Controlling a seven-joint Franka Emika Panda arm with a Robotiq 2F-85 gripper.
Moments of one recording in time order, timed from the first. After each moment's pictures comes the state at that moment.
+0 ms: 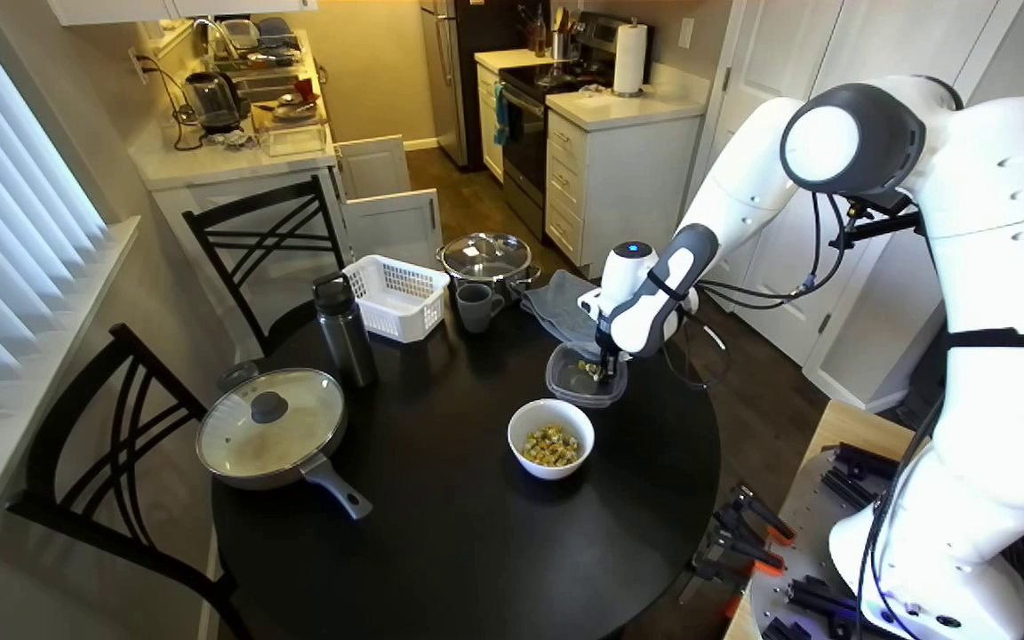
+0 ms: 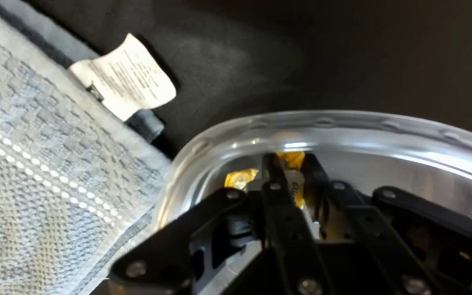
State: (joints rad) arm -0.39 0.69 0.11 -2.15 -0.25 2.89 -0.64
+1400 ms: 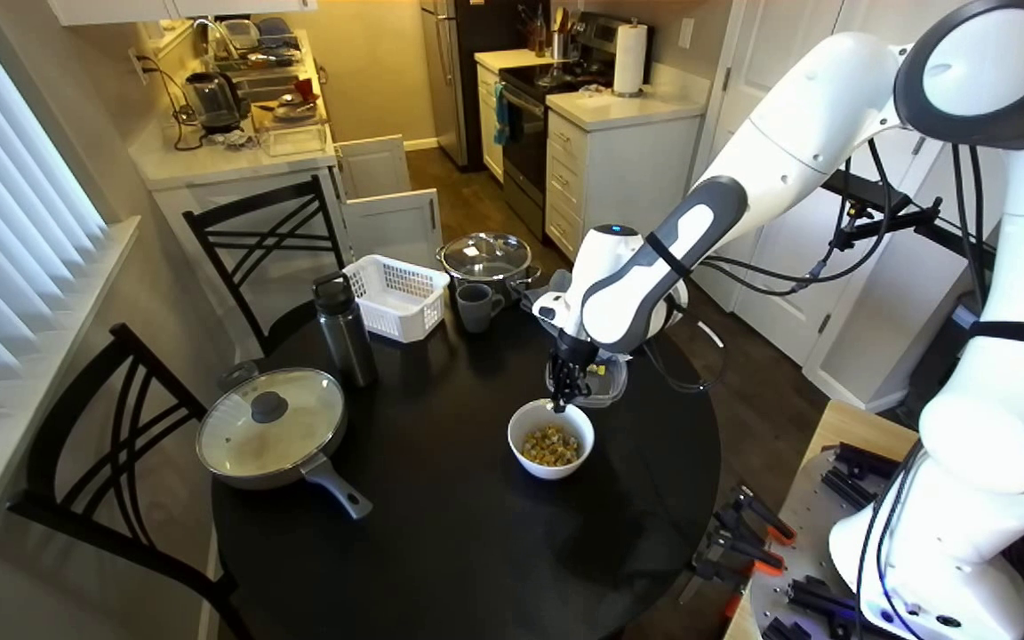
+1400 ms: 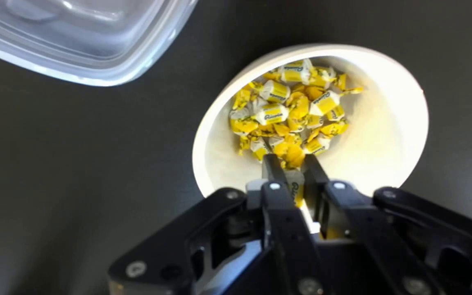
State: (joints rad) arm -0.55 0.43 0.60 -2.37 0.06 2.81 -1.08
